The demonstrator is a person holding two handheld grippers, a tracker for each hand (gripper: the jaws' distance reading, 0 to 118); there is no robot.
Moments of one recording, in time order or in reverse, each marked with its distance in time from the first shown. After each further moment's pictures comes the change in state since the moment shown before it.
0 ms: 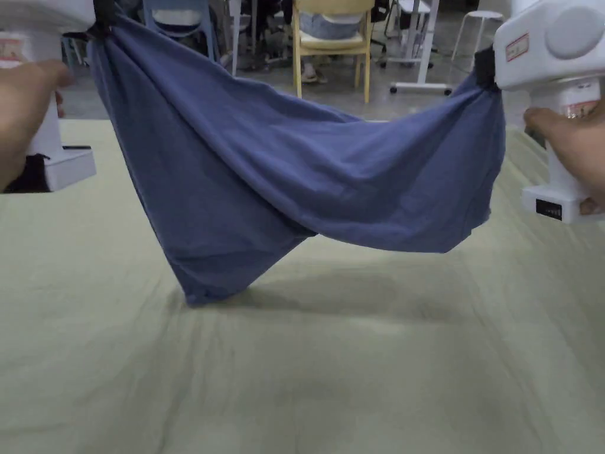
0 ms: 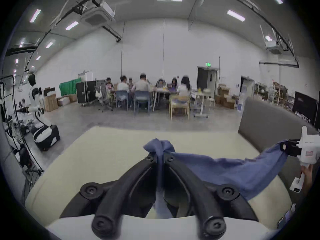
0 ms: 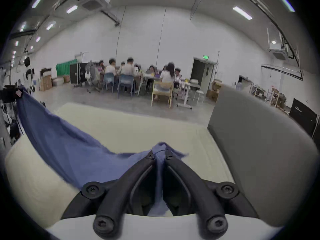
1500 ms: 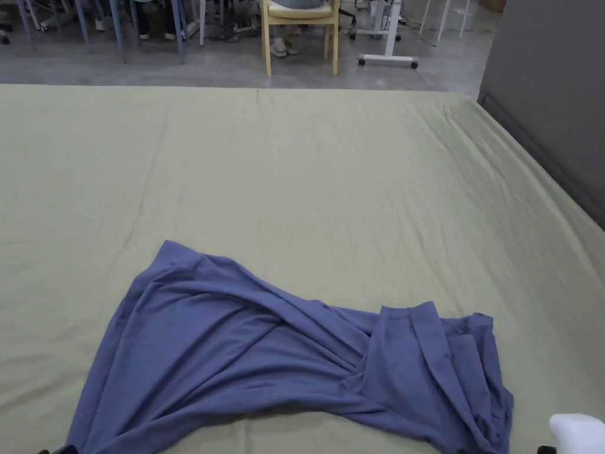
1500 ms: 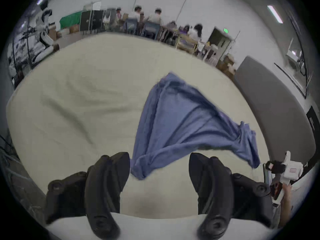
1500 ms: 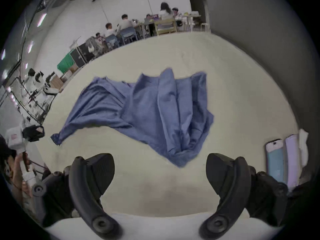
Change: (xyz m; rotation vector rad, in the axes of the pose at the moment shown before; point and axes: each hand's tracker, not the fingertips) left arm -0.046 -0.371 0.299 -0.403 -0.092 0.276; right arm -0.011 -0.395 0.288 -0.389 0.187 -0.281
